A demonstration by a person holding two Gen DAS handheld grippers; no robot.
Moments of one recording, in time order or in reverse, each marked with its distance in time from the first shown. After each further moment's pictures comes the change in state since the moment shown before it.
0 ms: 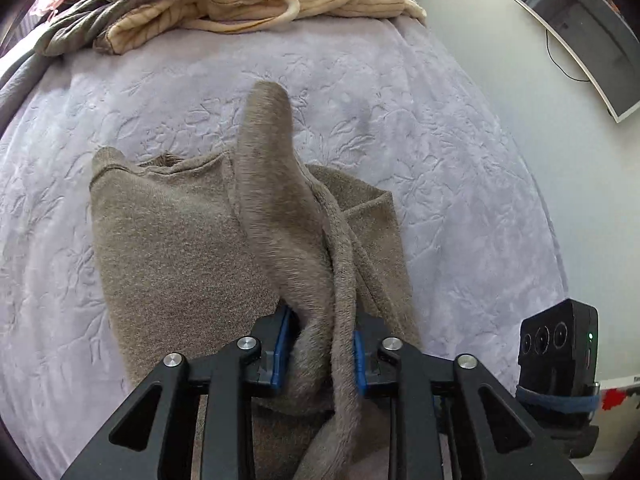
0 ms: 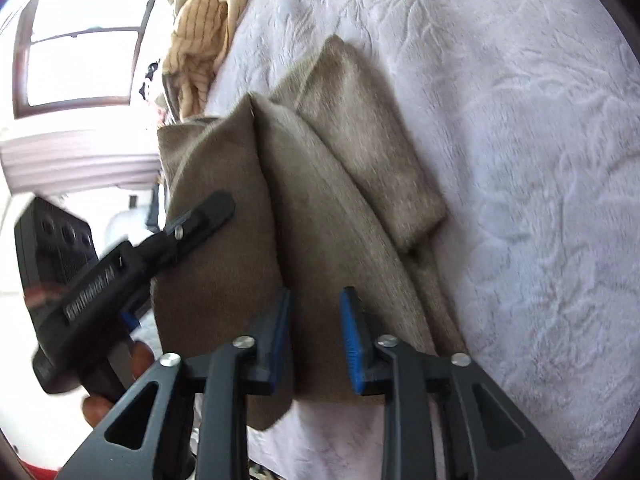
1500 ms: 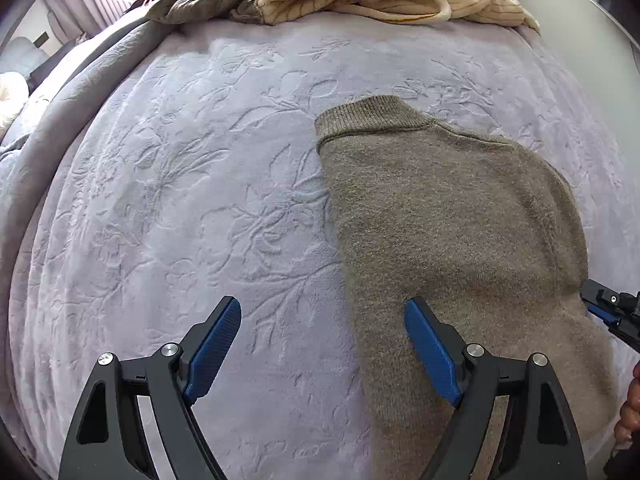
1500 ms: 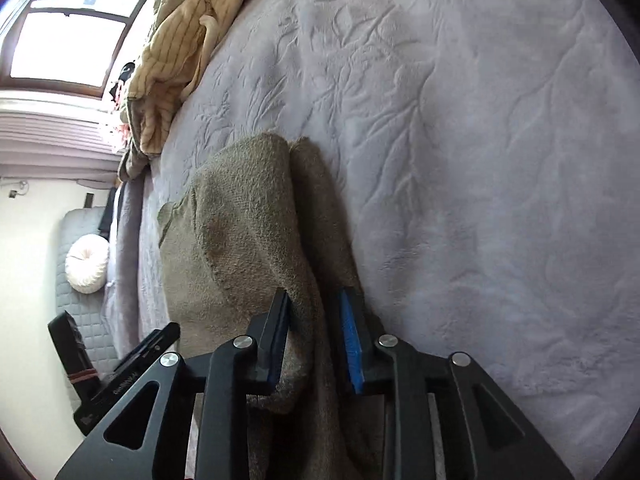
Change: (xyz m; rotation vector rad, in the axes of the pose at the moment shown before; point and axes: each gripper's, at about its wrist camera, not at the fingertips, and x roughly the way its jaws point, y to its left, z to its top) left arm 0.009 0.118 -0.018 -0.103 -0.008 0.374; right arm -0.009 0.033 0.071 -0.179 -0.060 -0.317
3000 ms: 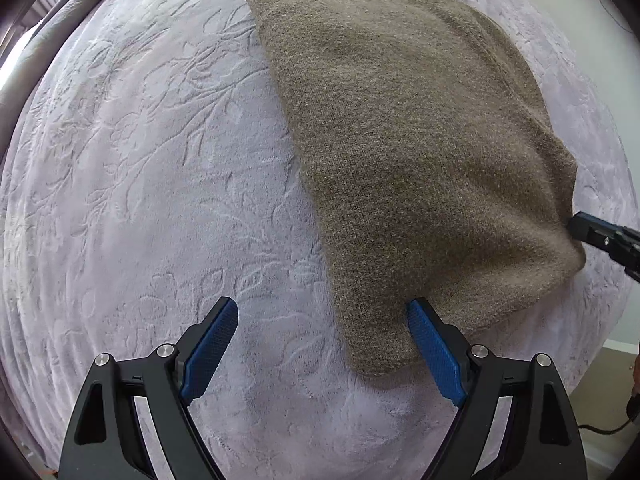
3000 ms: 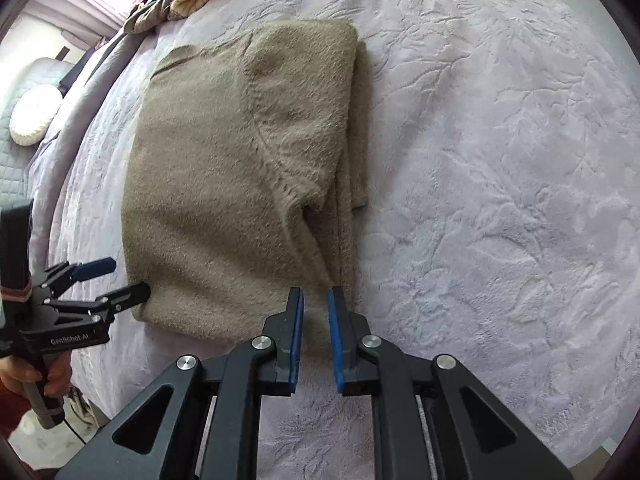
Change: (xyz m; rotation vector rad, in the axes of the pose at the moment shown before) left arm -0.009 -0.029 -0.110 0.136 0.237 -0.123; right arm -0.012 0.040 -0.082 -0.360 0.116 -0.276
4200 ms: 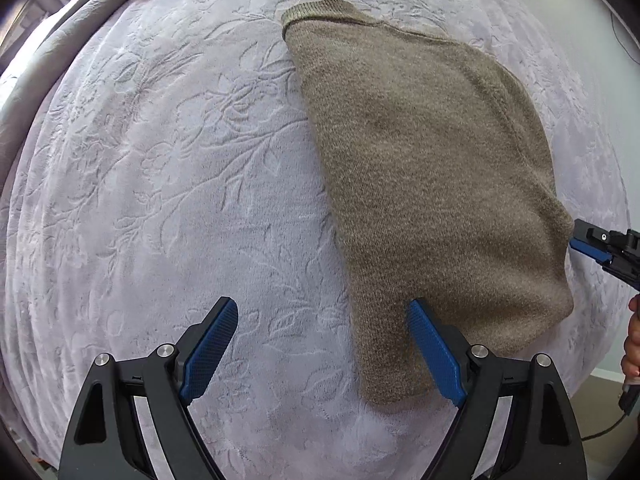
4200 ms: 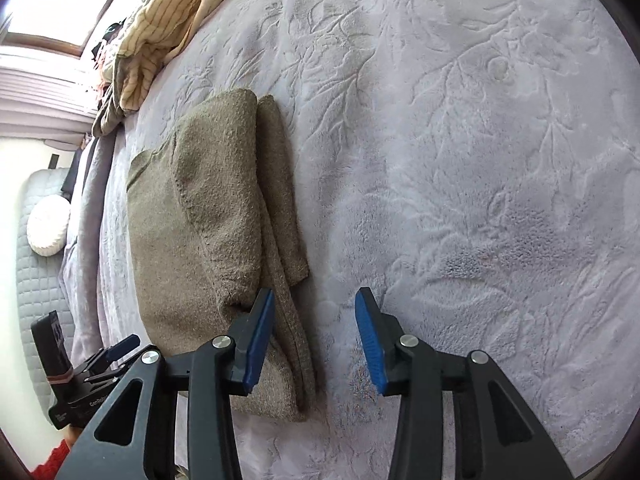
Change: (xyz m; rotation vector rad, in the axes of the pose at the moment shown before) left arm -0.019 0.034 0.026 -0.074 -0.057 -0.004; right arm 0.008 -0.064 0.034 0.300 -0.018 0.190
